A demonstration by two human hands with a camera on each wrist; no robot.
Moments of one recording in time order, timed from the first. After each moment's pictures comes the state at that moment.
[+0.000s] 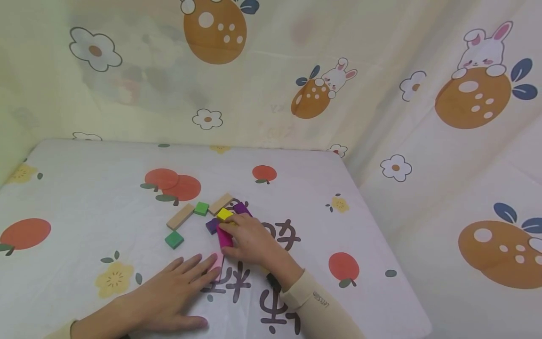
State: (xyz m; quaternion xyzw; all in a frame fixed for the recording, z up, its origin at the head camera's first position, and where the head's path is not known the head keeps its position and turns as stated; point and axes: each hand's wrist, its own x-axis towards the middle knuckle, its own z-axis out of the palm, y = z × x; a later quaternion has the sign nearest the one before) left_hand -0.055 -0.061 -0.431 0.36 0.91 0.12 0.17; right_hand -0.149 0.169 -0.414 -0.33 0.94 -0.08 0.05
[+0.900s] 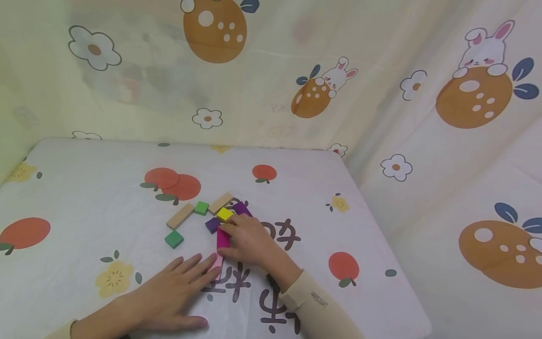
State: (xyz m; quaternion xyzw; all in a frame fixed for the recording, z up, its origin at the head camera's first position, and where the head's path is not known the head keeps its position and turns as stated) left_hand -0.054 -0.060 -0.430 0.36 0.91 0.12 0.18; right_hand -0.148 0.164 -0.416 -0.33 0.94 -0.06 0.04
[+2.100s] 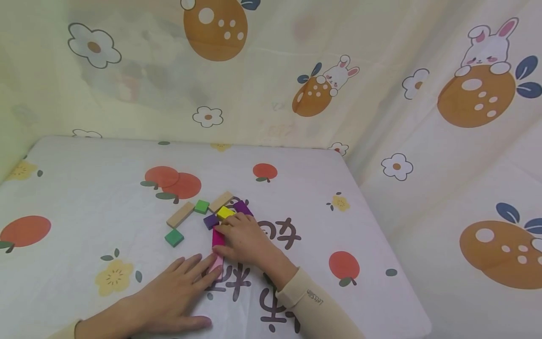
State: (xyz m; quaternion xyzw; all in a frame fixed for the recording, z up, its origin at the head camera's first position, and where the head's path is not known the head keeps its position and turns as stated) left_hand -0.050 -0.055 -0.431 0.36 0.91 0.11 0.15; right_hand -0.151 0.156 -0.423 -0.35 0.94 -0.05 0.04
